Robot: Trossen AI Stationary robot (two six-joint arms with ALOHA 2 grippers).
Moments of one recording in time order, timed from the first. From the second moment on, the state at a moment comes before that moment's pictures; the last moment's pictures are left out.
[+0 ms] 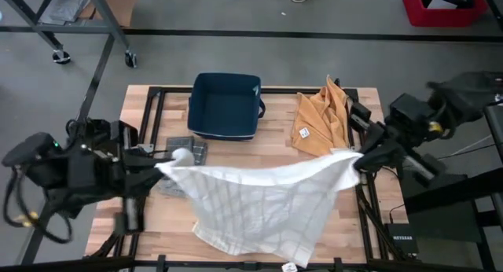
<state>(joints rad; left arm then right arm) -0.98 1.60 2.20 0.09 -1.21 0.68 0.57 1.44 2.36 -0.86 0.03 0.36</state>
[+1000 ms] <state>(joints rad) -0.74 1.62 2.18 -0.41 -1.44 0.65 0.57 1.42 2.36 -1.32 0.43 0.18</state>
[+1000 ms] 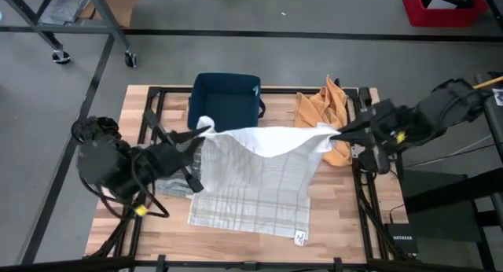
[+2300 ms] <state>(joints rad) -0.51 1.54 2.18 -1.28 -1.49 0.02 0.57 1.33 2.35 -1.57 0.56 0.15</state>
